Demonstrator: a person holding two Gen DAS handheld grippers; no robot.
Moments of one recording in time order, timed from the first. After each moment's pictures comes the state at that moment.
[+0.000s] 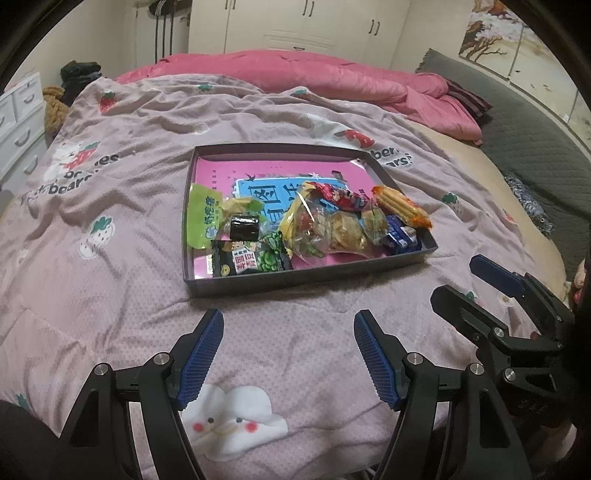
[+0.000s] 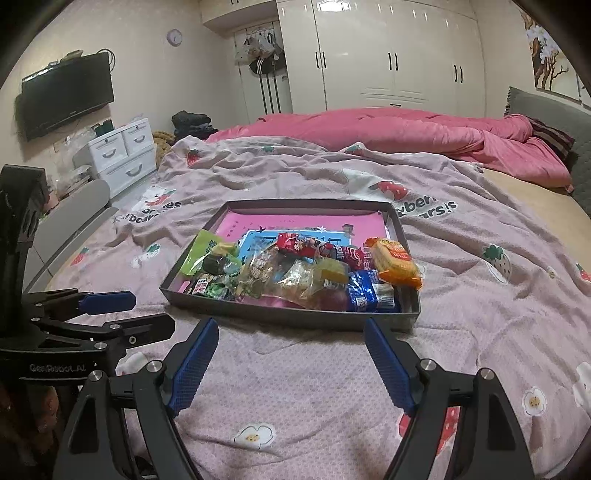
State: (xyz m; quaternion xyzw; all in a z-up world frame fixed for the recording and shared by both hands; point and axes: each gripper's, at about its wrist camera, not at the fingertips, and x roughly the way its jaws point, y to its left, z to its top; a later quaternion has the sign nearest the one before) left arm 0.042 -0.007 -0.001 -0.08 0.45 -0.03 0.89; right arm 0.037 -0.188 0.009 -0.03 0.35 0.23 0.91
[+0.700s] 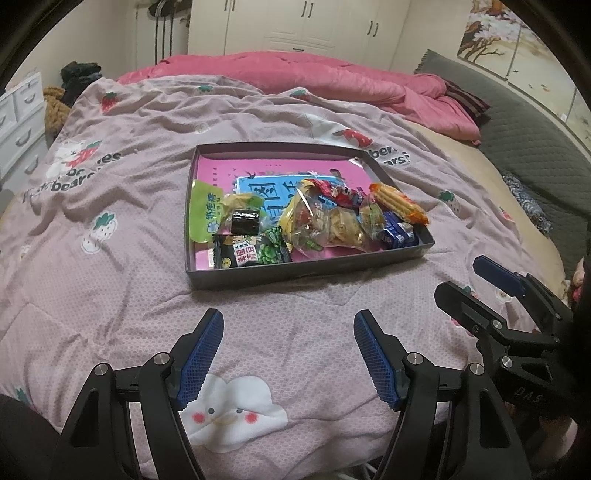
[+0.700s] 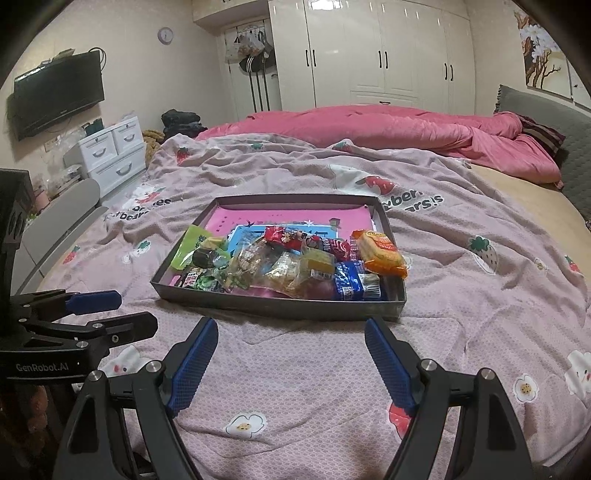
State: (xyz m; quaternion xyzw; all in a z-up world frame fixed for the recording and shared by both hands) left arm 0.033 -0.005 -0.001 -0.08 0.45 -0.03 0.89; right arm 0.033 -0.193 0.007 -0.03 0.35 0.21 0.91
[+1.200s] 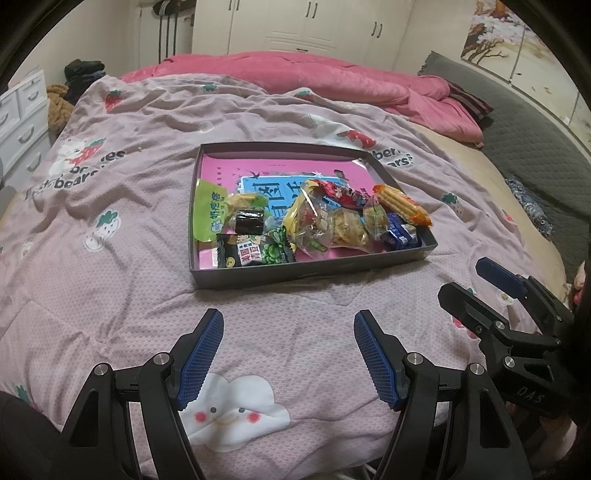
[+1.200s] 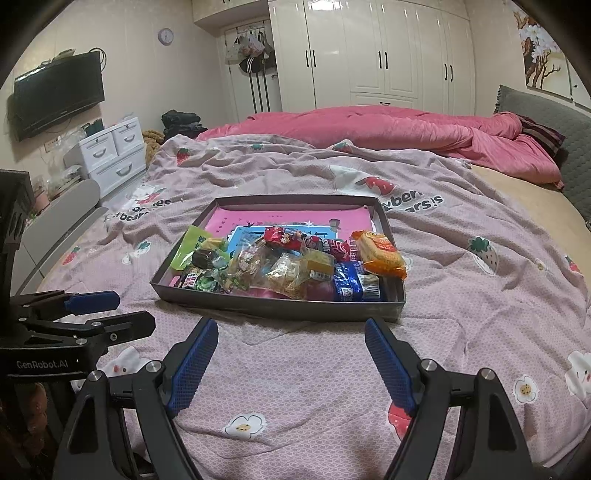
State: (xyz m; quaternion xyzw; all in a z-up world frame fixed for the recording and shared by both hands) left arm 0.033 -0.002 -0.001 -0.09 0.45 -0.02 0.89; right arm 0.033 -0.195 0.009 -0.03 0.35 0.21 0.91
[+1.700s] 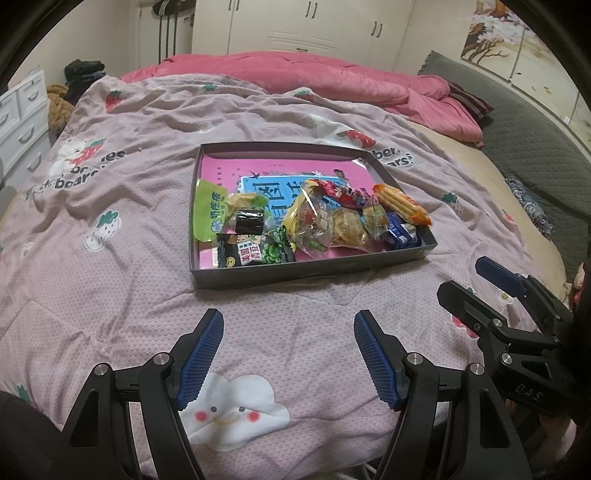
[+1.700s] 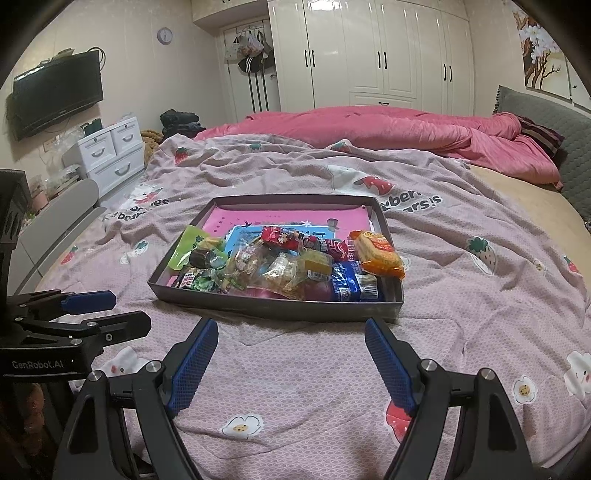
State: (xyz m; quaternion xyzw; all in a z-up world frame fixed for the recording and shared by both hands) left arm 0.033 -0.003 -0.001 -0.09 0.45 -0.02 0.89; right arm 0.035 -0.196 0.009 -0.03 0.35 0.21 0.91
